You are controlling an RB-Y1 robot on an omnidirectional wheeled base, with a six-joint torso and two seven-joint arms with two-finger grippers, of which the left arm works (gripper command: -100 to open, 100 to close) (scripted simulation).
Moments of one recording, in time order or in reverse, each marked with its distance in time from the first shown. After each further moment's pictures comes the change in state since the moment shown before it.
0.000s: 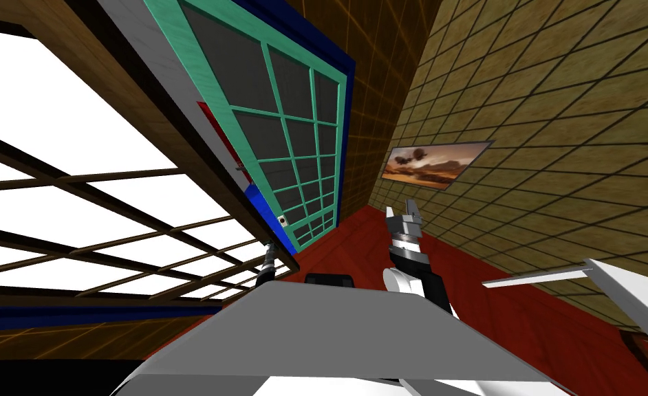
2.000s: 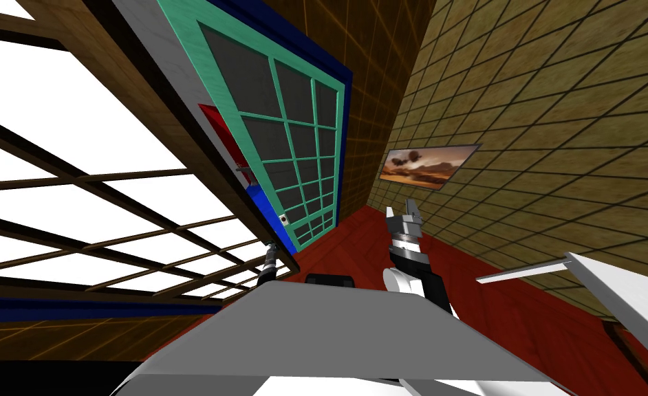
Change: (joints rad) arm 0.015 0.002 -0.044 -0.018 0.001 -0.007 0.215
